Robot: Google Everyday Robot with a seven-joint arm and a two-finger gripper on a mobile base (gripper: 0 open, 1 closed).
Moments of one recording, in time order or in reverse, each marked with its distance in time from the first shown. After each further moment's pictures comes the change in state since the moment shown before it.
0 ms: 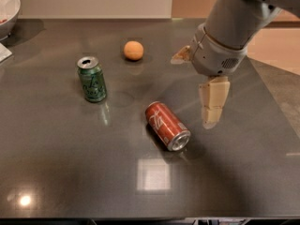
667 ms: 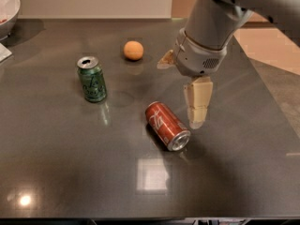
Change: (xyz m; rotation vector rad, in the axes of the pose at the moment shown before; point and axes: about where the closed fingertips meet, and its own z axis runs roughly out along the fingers) arm -0.022 -0.010 0.020 -0.066 -0.022 -0.034
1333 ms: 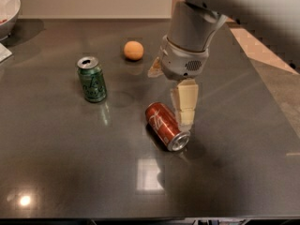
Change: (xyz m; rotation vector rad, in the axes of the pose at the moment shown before) arm -0.015 -0.002 0.020 -0.101 0.010 0.020
